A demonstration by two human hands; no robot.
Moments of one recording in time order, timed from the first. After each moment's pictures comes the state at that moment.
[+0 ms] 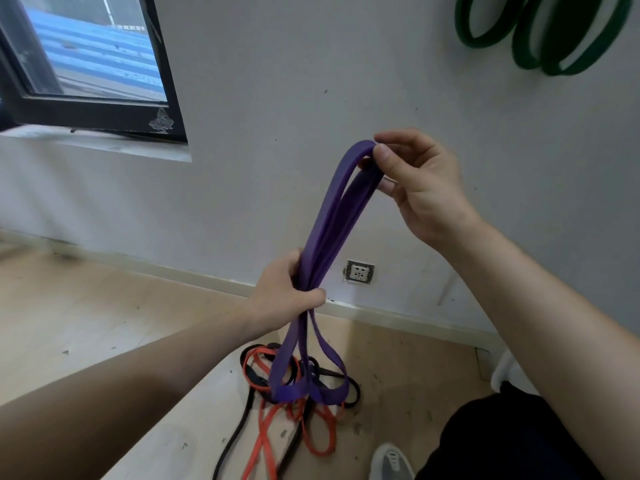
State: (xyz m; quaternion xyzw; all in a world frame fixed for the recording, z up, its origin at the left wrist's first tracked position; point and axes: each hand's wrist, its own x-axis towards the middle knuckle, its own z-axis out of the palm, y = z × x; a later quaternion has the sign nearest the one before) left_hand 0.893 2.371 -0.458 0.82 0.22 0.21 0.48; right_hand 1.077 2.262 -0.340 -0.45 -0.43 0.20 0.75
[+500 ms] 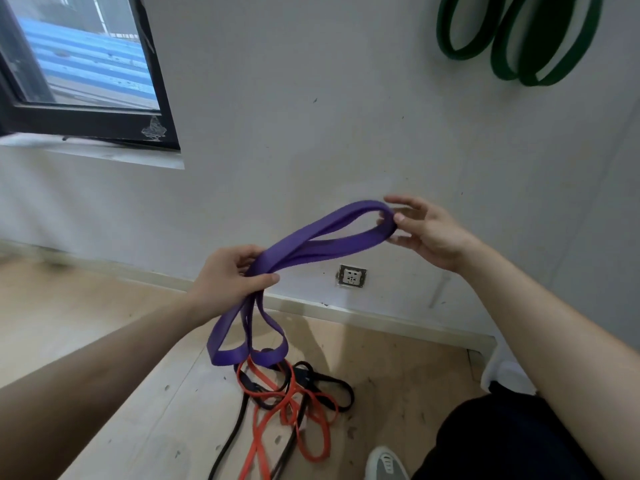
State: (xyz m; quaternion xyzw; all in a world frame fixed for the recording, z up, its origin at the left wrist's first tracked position) left_hand 0.861 2.422 -0.446 0.83 0.24 0.24 0.43; right_hand 1.155 2.235 -0.403 -0.60 -0.35 0.33 0.65
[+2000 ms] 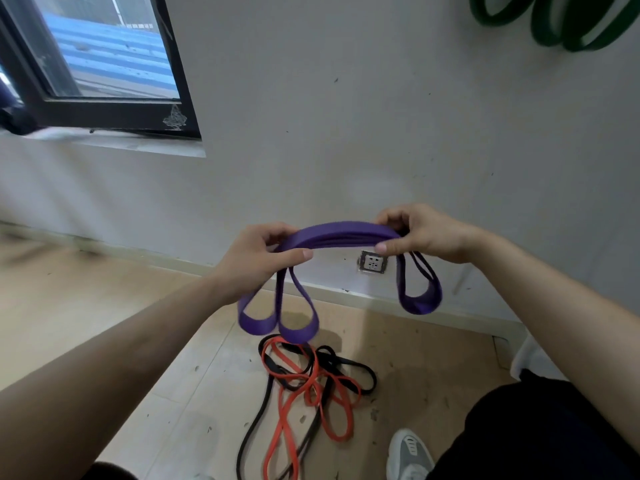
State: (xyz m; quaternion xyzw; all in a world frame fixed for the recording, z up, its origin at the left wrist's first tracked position) left_hand 0.860 2.412 -0.424 0.82 0.19 0.23 0.49; right_hand 1.114 2.247 -0.397 -0.68 -0.55 0.32 0.36
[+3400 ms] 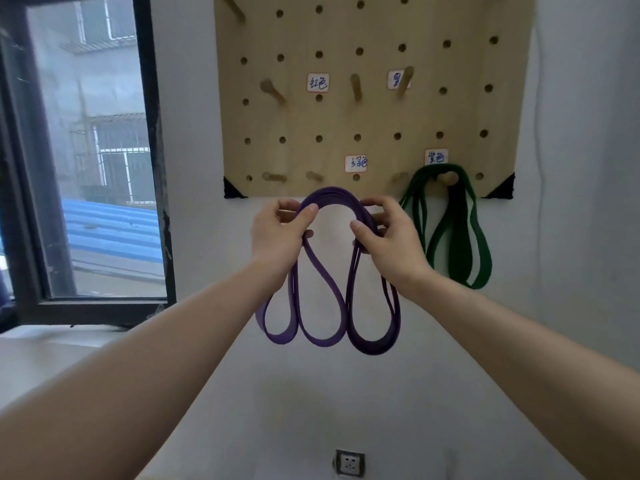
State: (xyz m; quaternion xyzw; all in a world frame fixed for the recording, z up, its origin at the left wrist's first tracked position) left_hand 1.003 2.410 -0.112 0.66 0.14 0.53 0.52; right_hand 1.115 2.275 -0.122 -0.61 -0.47 -0.10 0.63
